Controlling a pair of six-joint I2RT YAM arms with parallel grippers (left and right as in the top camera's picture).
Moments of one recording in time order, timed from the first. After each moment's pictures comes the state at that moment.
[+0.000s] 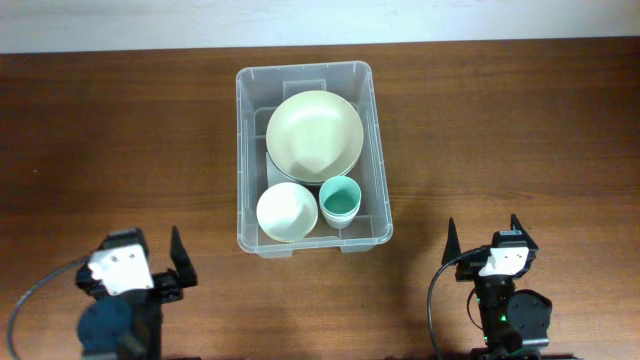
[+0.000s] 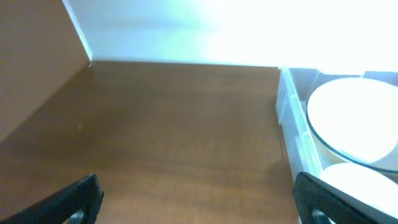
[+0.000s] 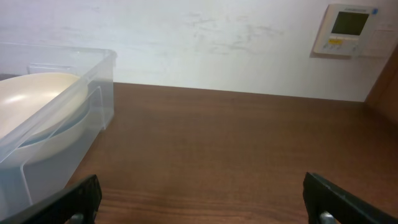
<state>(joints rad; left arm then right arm) 0.07 0.30 0.63 -0.65 -0.13 0.00 0.03 0.02 0.01 -0.07 0.04 -0.08</state>
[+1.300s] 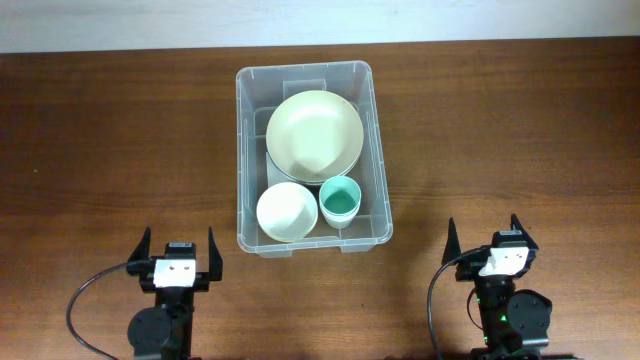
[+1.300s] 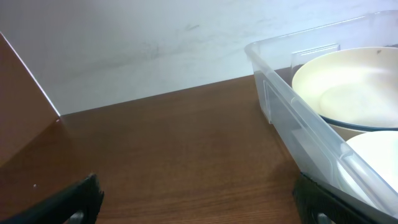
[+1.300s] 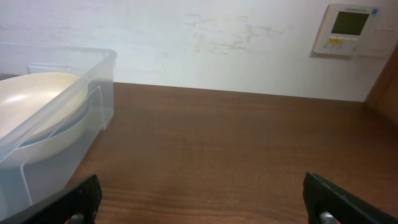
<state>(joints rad) 0.05 0.01 0.02 -0.09 0.00 0.22 0.03 0.02 0.01 -0.07 0.04 -0.08</state>
